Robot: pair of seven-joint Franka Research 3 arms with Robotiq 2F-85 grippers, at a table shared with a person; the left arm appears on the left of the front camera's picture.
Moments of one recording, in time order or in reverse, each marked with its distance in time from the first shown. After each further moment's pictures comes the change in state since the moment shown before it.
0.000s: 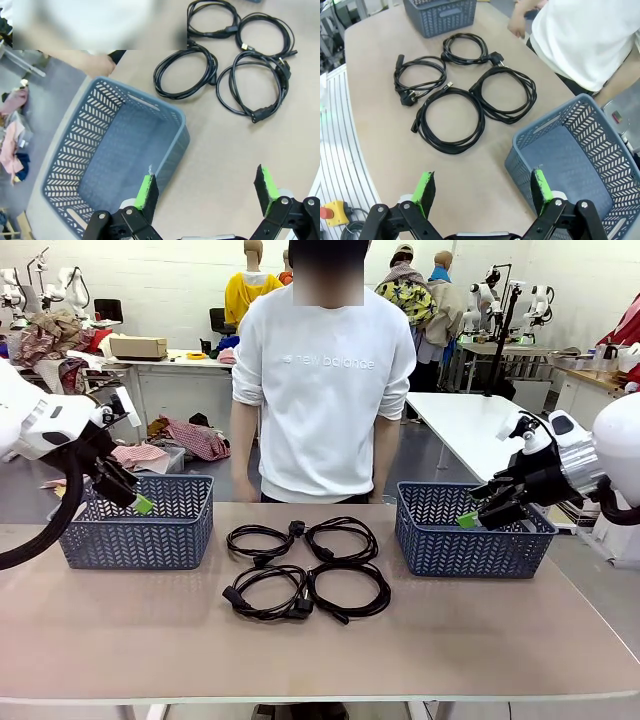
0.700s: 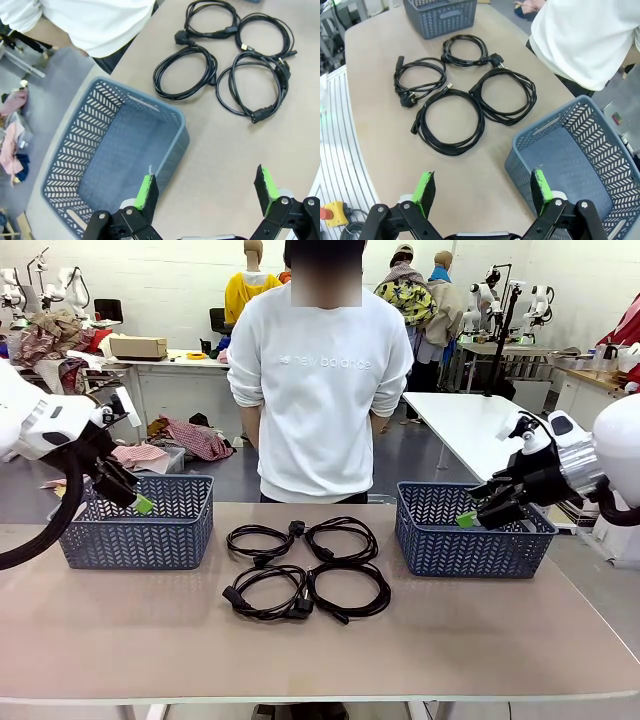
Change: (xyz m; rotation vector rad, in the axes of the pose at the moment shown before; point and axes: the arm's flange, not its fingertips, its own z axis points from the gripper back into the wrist) left arm 0.000 0.000 -0.001 -0.002 -0.002 -0.002; right arm 0.000 -0.001 -0.001 0.001 -0.007 0.003
